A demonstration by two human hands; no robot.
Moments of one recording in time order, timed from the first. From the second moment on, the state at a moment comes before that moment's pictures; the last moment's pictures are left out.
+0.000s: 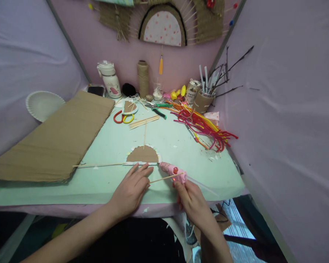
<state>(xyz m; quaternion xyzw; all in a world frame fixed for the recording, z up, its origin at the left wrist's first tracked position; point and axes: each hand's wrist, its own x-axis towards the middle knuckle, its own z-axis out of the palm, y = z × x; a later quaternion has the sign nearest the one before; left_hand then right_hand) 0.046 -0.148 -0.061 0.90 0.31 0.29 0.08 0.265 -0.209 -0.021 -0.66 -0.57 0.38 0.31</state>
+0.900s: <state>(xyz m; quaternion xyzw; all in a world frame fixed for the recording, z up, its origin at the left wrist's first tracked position) 0.046 -0.148 -0.060 0.91 0.31 0.29 0.05 0.269 -0.213 -0.022 -0.68 -0.56 0.38 0.30</state>
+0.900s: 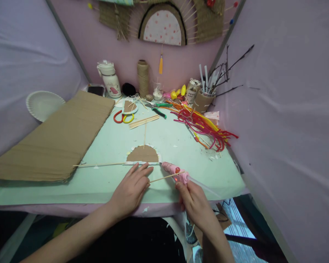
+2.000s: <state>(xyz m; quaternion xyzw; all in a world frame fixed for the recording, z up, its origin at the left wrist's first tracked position) 0.036 -0.120 -0.034 0.84 0.38 0.37 0.10 0.334 -0.203 -0.043 -0.78 -0.56 -0.19 0.21</state>
